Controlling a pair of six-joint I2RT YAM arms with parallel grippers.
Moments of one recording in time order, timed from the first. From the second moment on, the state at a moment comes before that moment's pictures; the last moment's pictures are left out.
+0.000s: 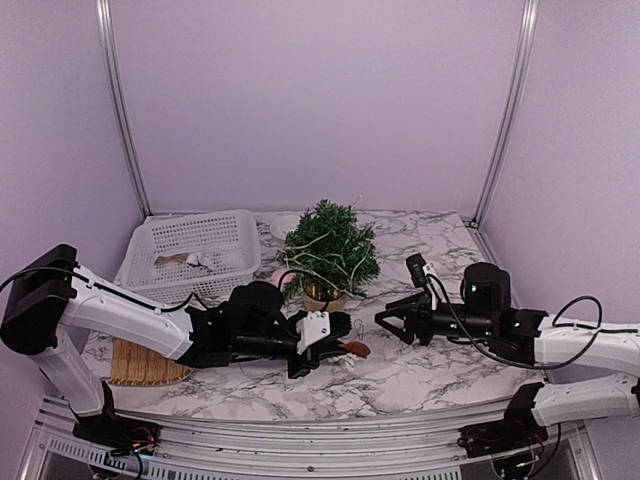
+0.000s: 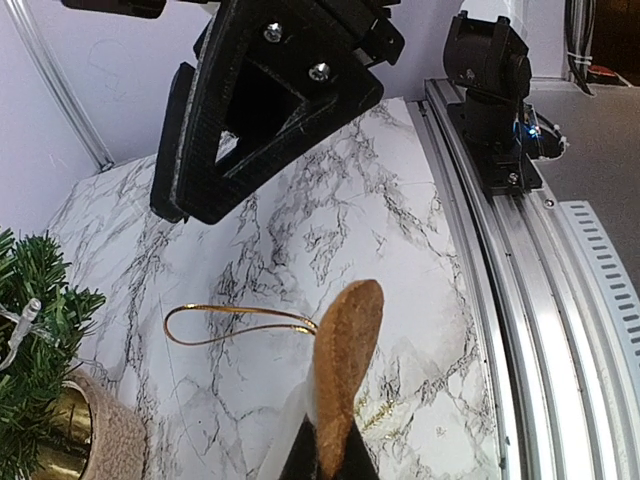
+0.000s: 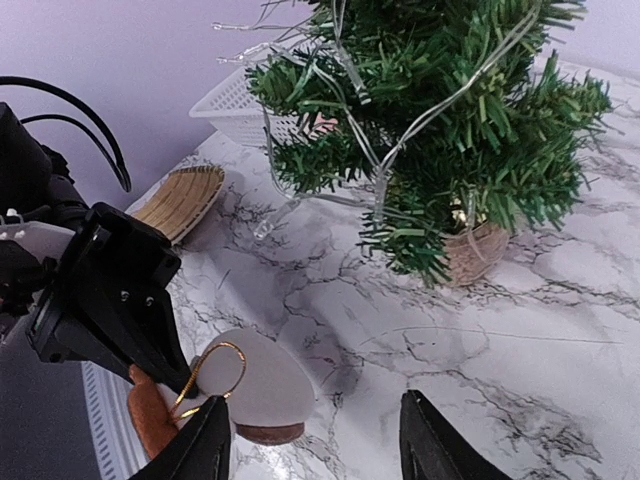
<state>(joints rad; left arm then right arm) -1.16 1.67 0.84 0.44 0.23 0.31 0.73 0.97 0.43 0.19 -0.35 0.31</state>
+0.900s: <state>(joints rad) -1.16 1.69 0.84 0.42 0.21 0.36 0.72 1.20 0.43 0.42 -0.60 0.39</state>
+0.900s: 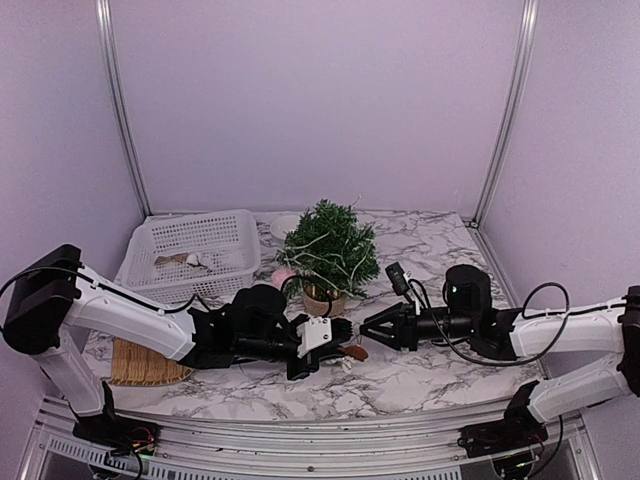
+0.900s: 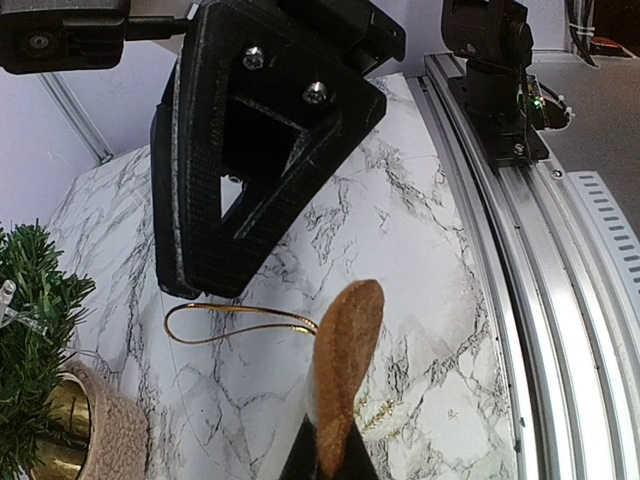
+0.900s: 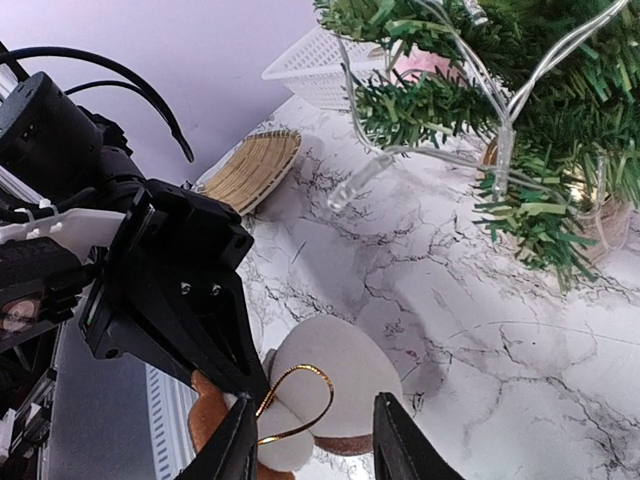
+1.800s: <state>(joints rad) -1.14 1.72 0.87 0.42 0.20 0.36 0.70 1.29 0.48 0.45 -0.62 0.41</state>
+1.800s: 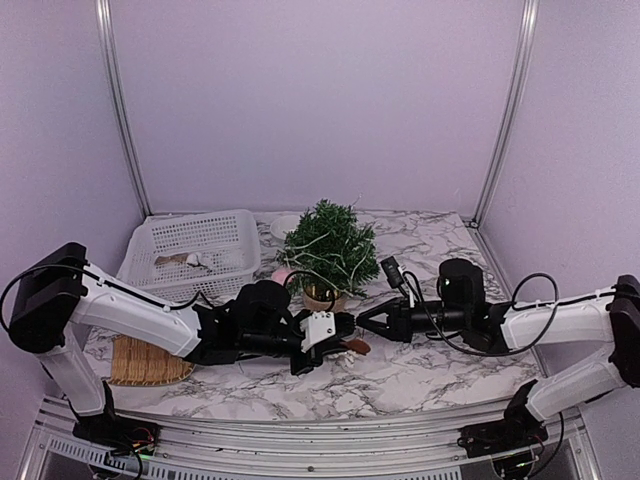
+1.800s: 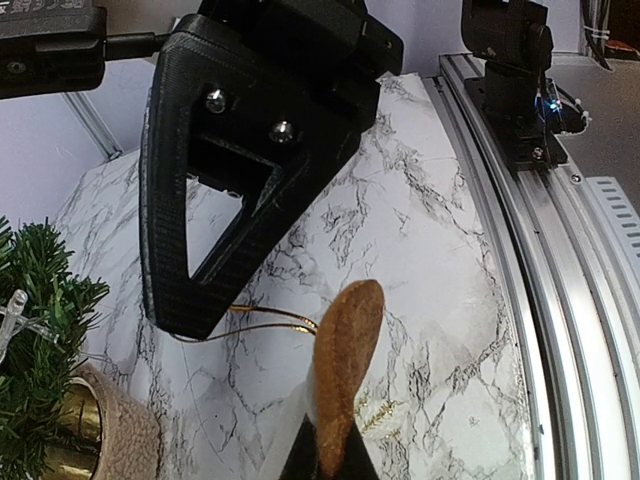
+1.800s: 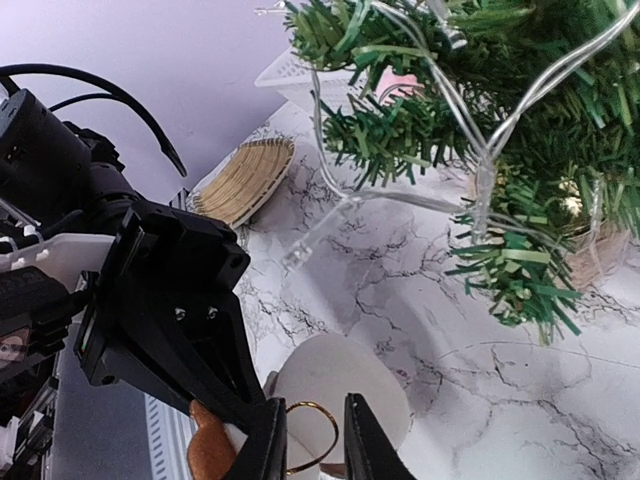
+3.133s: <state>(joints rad) -1.07 1.81 0.99 0.41 0.04 0.22 0.70 1.25 0.52 0.46 -0.36 0.32</state>
